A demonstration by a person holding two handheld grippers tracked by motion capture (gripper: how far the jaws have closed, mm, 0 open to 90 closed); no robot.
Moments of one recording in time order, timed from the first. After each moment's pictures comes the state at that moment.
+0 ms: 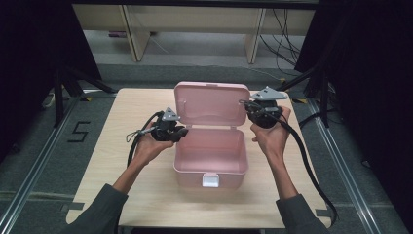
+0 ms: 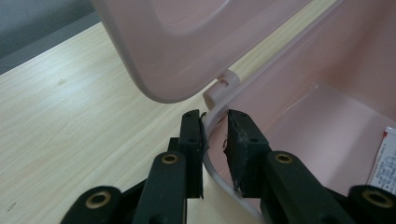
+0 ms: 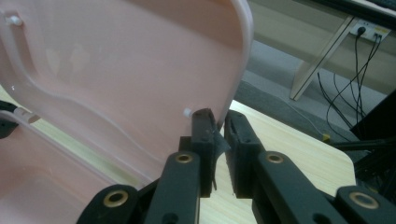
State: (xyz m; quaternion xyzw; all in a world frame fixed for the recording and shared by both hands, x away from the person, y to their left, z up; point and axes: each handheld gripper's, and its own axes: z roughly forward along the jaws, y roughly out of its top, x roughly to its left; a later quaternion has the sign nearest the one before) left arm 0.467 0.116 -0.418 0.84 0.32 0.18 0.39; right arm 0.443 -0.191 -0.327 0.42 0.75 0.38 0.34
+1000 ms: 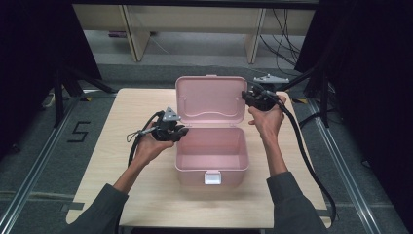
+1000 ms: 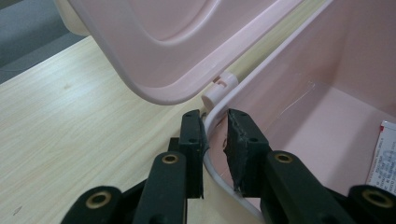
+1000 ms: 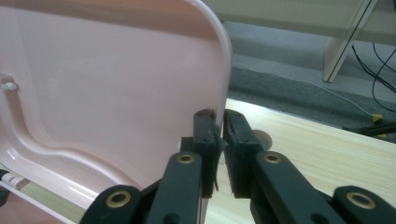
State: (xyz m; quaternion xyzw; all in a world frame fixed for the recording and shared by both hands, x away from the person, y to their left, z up) left arm 0.468 0.115 -0.419 0.84 0.32 0.20 0.39; right arm 0.503 -0.197 -0.335 0.48 0.71 0.44 0.26
